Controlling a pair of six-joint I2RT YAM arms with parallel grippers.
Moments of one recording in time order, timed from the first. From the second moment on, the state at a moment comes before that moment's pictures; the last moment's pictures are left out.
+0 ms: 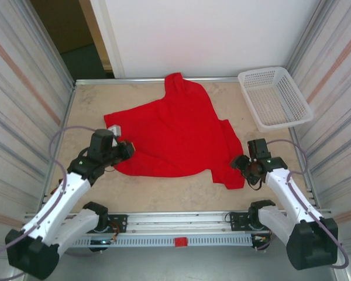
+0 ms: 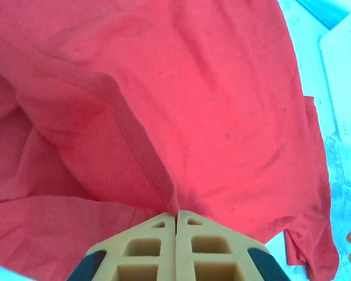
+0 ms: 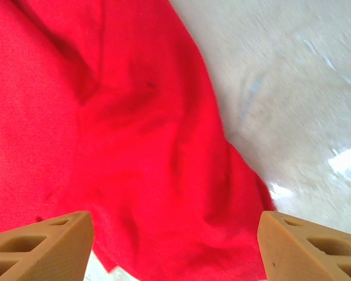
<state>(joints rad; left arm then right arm) -0.38 0.84 0.67 -0.55 0.13 -0.70 0.15 0.91 0.54 -0.82 -0.08 0.85</state>
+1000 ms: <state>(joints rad) -0.47 0.80 0.52 -0.58 0.20 -0.81 0.10 0.79 0.61 -0.90 -0.02 0.88</state>
